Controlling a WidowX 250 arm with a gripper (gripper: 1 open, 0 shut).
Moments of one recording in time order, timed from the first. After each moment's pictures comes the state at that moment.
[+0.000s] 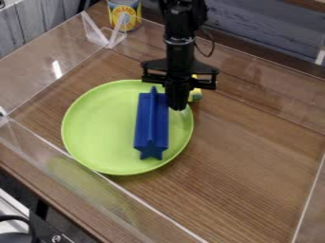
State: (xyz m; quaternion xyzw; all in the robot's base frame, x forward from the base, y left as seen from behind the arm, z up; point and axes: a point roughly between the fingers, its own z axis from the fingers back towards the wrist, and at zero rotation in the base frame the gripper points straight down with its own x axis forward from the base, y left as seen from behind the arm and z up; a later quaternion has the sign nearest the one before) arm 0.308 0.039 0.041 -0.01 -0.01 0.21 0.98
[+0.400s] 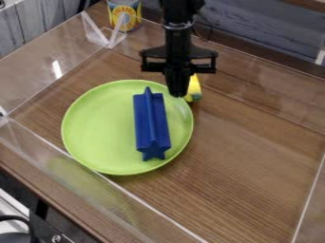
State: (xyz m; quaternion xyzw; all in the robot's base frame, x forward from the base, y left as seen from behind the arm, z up) arm 0.320 0.041 0.056 -0.02 -0.01 0.25 0.97
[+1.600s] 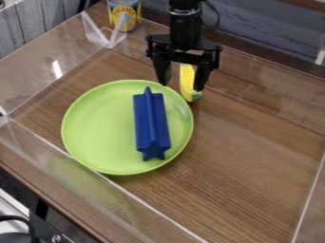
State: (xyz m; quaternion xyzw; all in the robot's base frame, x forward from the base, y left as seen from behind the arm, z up) arm 0.324 0.028 0.069 -0.02 0.01 0.11 0.99
